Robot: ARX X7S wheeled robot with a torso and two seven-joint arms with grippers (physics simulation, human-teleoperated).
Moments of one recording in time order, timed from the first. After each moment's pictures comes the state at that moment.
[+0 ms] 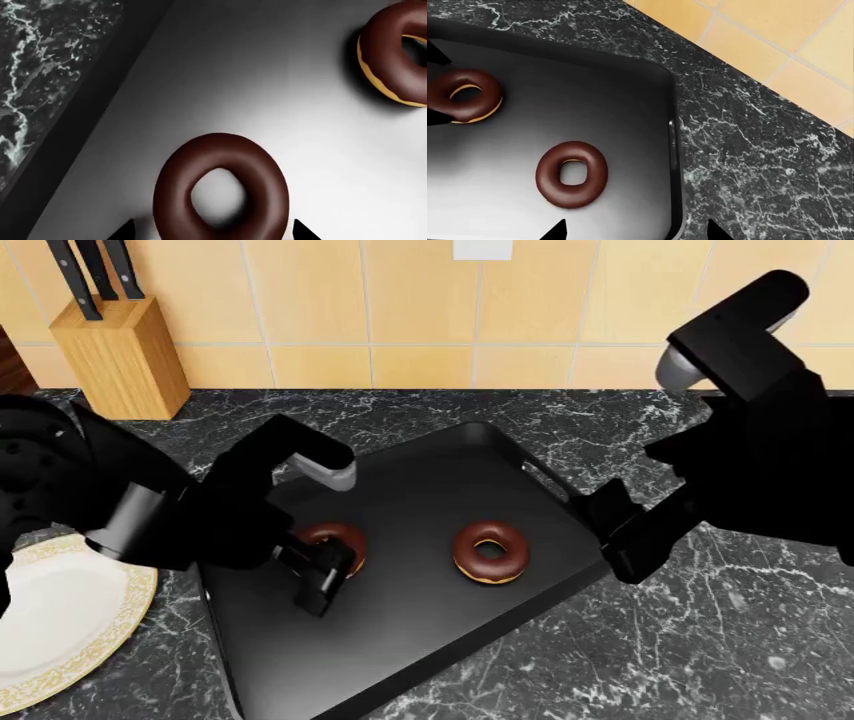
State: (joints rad) left arm -1.44 -0.63 0.96 -0.17 -1.68 -1.43 -0.40; right arm 1.83 0.99 -1.17 -0.22 2.00 1.22 0.54
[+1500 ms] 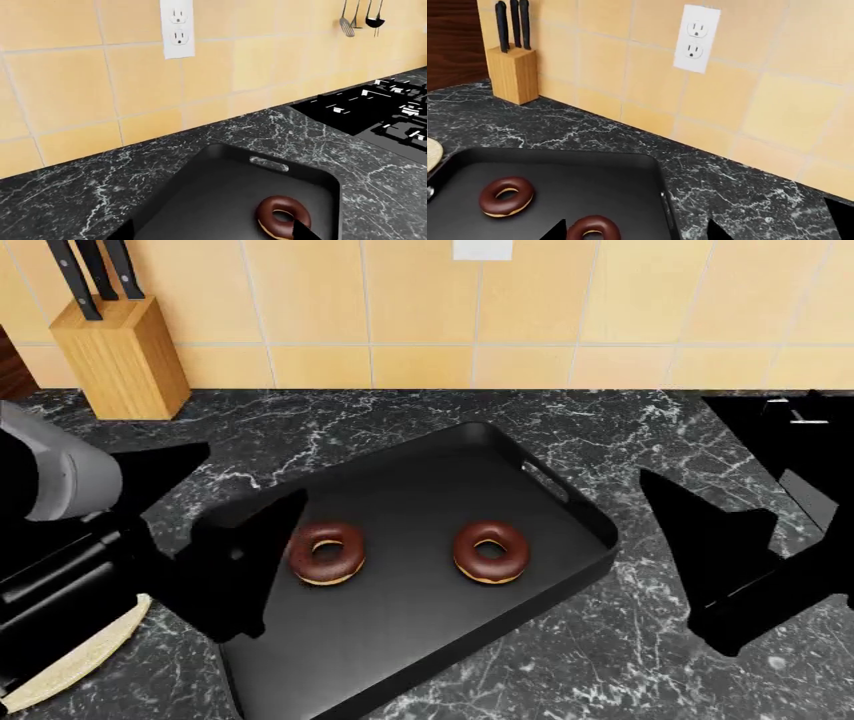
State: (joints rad) left arm -0.81 -1.25 0.32 0.78 -1.83 -0.60 -0.48; right arm 1.65 1.53 -0.98 -0.80 2.02 0.62 0.53
